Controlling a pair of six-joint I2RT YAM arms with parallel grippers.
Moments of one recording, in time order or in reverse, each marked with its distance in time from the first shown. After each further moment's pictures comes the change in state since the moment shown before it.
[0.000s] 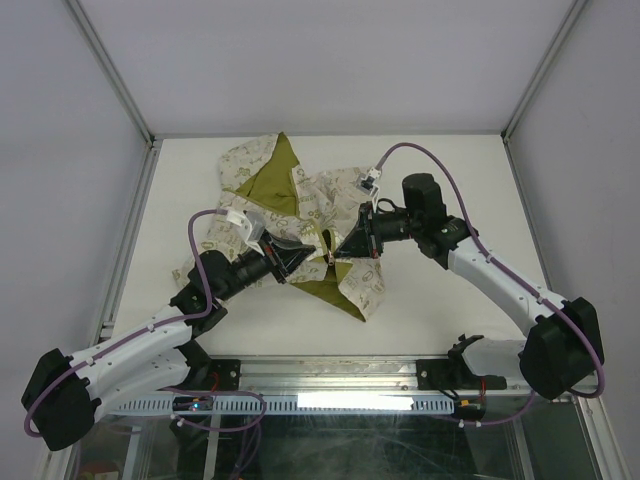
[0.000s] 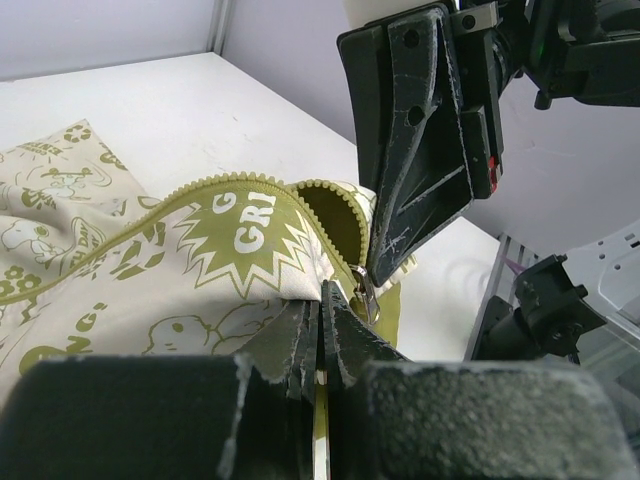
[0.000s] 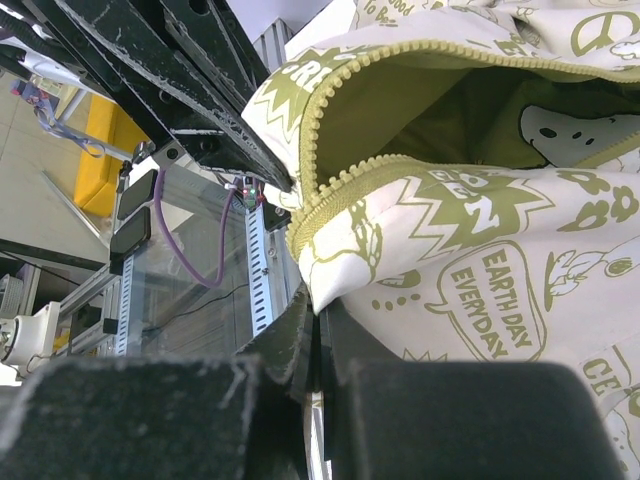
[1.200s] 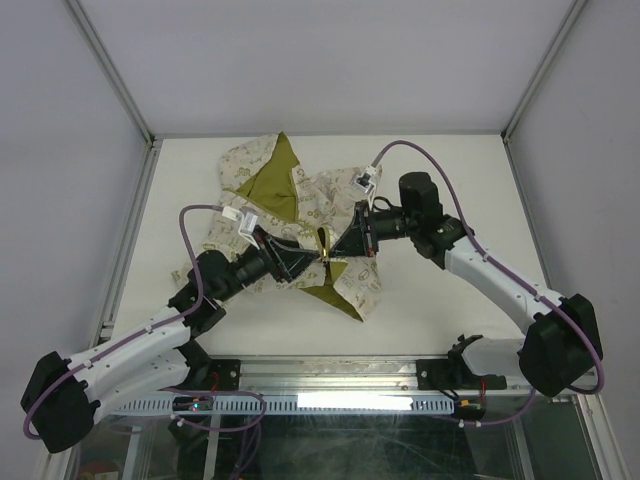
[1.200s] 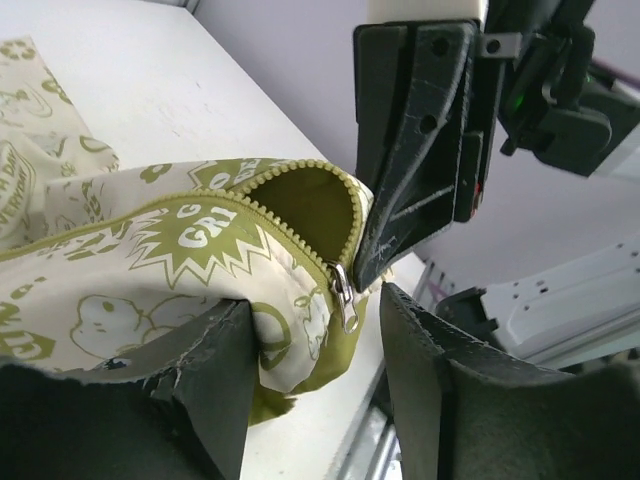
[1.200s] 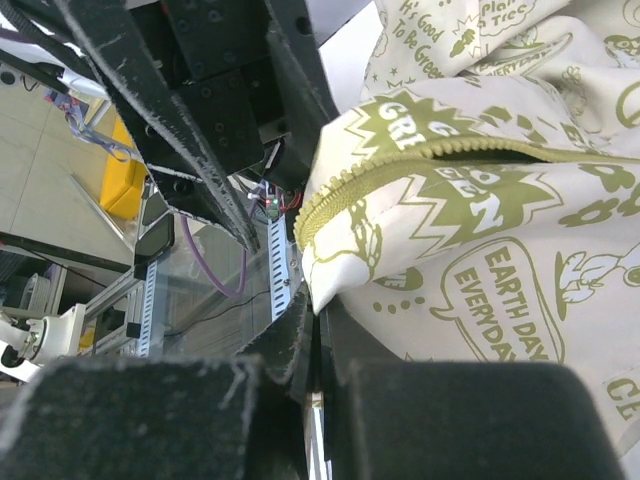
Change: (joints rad) left arm 0.006 -0.023 0.000 -0.050 -0.009 -0.234; right arm 0.025 0.015 0.008 0.071 -0.010 0.087
